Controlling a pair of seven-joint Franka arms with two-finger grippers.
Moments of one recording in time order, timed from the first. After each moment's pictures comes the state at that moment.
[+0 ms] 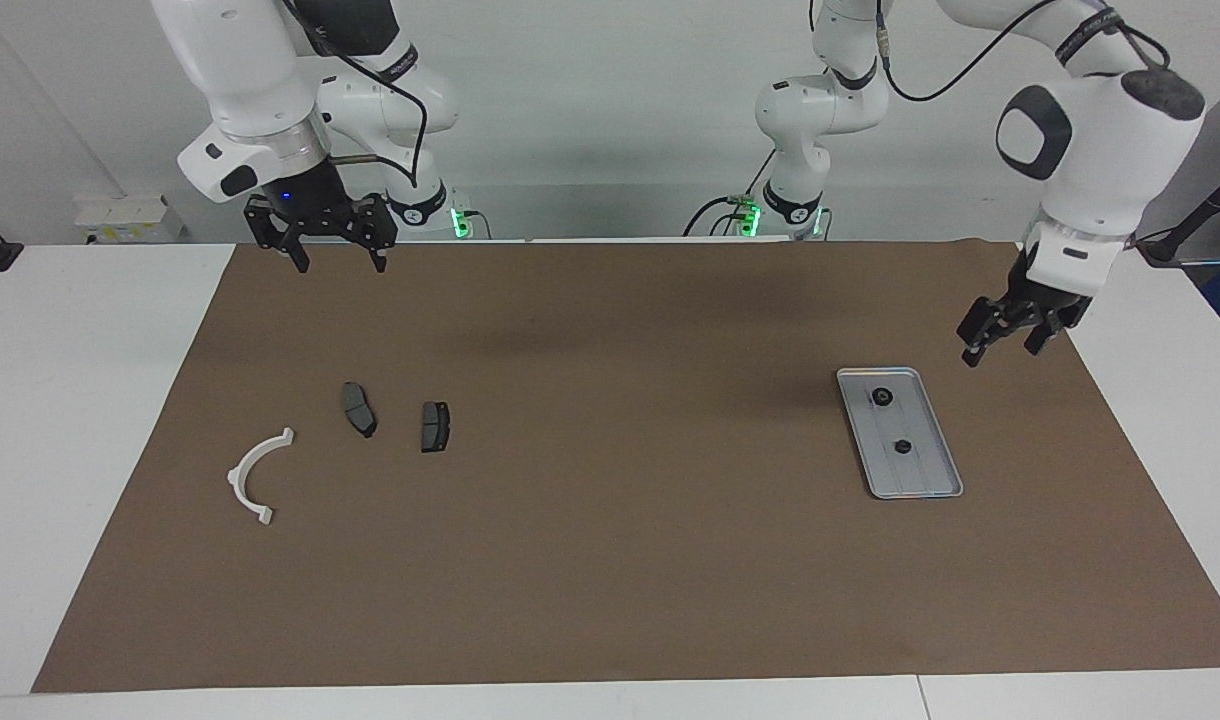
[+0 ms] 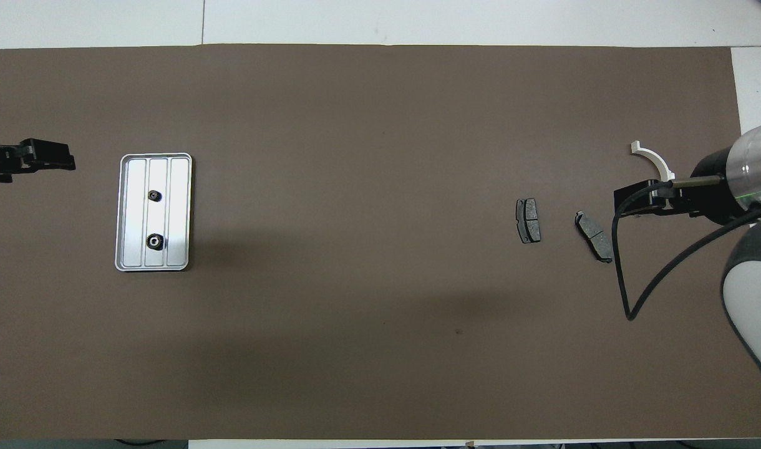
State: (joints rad) left arm 0.06 -0.01 -0.01 -1.74 0.01 1.87 -0.08; right arm 0.01 -0.07 0.09 -1.68 0.01 1.59 0.13
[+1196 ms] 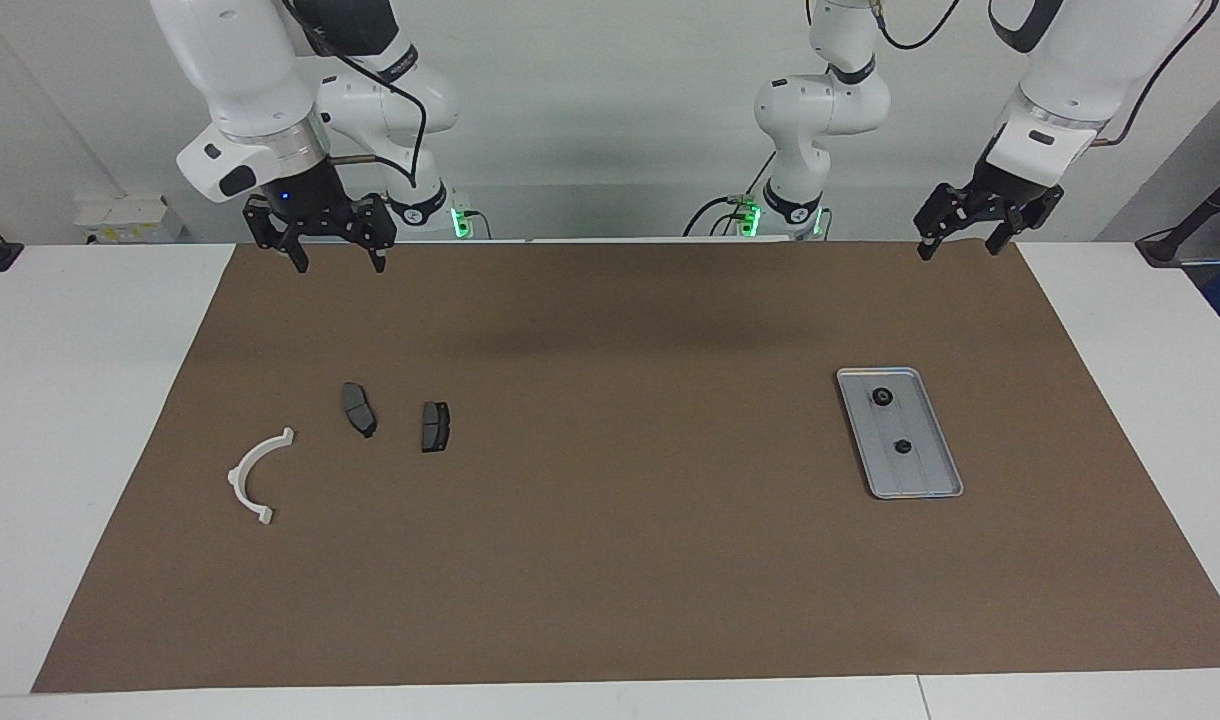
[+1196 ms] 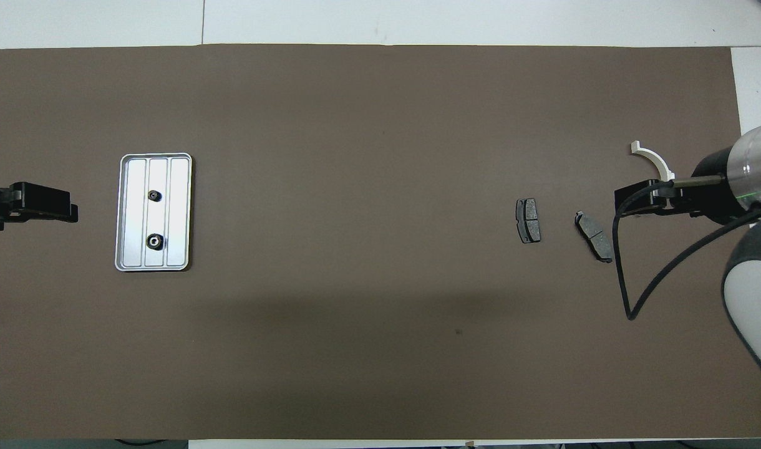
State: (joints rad) left arm -0.04 -0.10 -0.02 -1.67 -0.02 1.57 -0.08; right arm 0.01 -0.07 0.09 -1.68 0.01 1.59 0.13
